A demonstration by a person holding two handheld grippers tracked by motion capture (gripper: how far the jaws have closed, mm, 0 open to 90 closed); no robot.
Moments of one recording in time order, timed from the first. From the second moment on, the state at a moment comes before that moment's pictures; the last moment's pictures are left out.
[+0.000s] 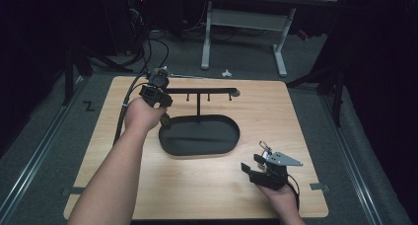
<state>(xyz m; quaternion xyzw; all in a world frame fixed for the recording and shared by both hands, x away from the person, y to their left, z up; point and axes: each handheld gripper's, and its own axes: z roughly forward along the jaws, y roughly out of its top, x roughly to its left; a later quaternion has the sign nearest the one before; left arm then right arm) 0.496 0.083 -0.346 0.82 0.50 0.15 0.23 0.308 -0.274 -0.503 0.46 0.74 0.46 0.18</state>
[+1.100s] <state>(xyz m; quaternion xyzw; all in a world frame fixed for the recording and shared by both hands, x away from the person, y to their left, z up) 0.479 0.091 -0.341 0.82 0.50 0.17 0.23 0.308 -0.273 -0.504 0.46 0.74 0.46 0.18</state>
